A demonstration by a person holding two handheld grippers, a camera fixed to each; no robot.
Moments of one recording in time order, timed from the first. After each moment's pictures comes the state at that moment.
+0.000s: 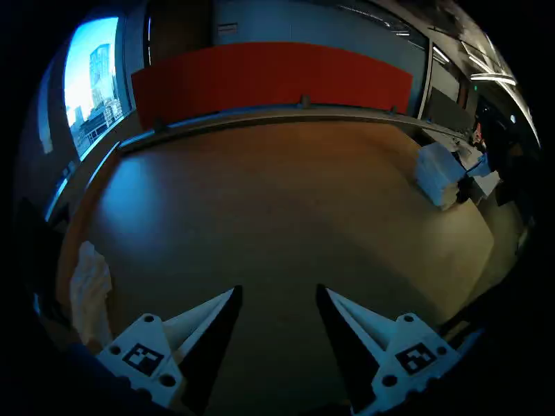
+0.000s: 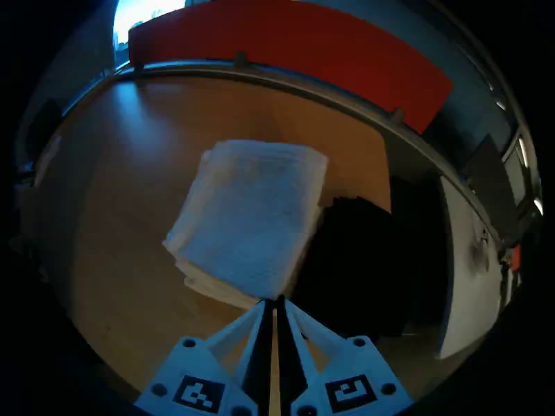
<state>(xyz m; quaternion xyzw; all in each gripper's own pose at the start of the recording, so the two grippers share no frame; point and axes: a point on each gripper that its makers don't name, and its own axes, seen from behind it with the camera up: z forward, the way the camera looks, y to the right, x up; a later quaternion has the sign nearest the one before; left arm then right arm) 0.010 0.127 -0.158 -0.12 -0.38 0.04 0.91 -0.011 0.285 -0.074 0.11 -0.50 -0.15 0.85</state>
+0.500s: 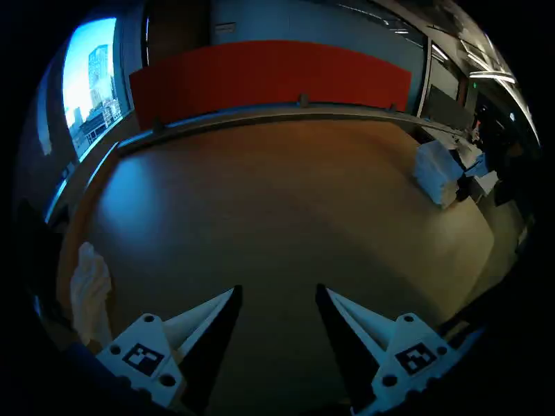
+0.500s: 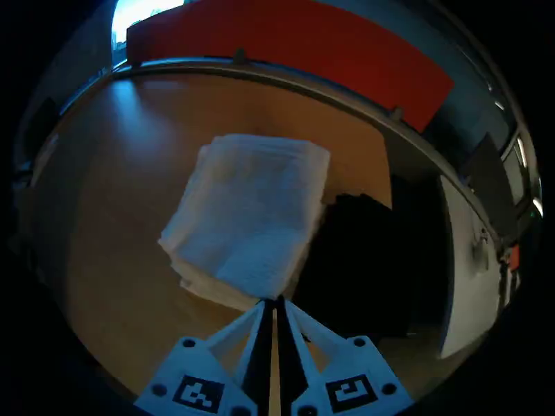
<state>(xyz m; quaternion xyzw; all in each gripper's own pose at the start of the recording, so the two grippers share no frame) 0.010 0.129 -0.157 -0.12 -0.39 0.04 0.91 -0.021 0.283 -0.071 0.10 -0.50 -0.16 0.85</state>
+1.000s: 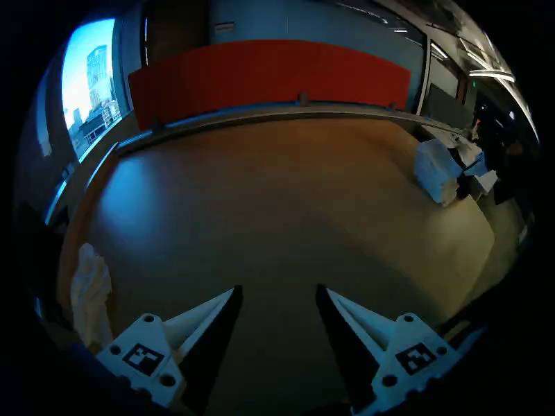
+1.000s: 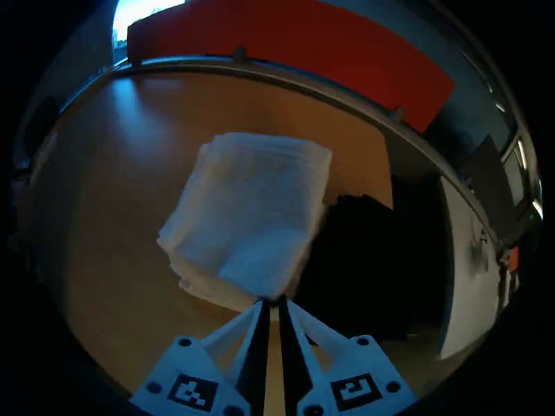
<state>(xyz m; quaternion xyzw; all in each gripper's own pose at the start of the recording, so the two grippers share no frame) 0.008 0.129 -0.157 -0.12 -0.39 0.05 0.91 -0.023 0.283 -0.068 0.10 -0.50 -0.16 0.85</state>
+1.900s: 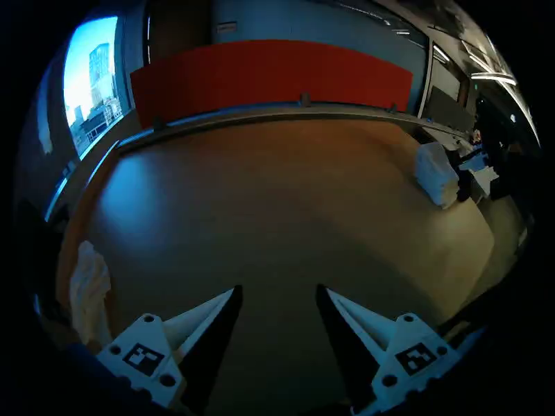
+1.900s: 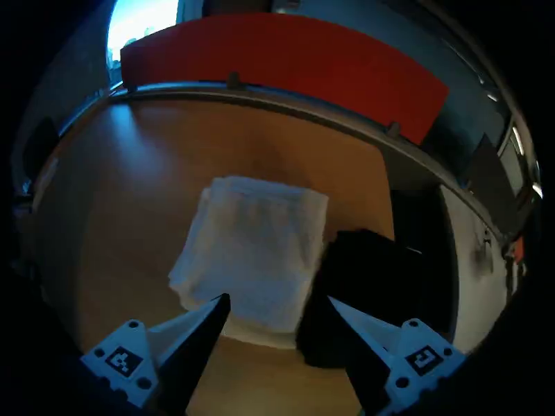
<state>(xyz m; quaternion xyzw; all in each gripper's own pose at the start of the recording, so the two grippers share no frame) 0.008 0.128 -0.157 -0.12 -0.39 0.04 0.91 0.000 0.255 -0.029 0.11 -0.46 -0.12 0.88</state>
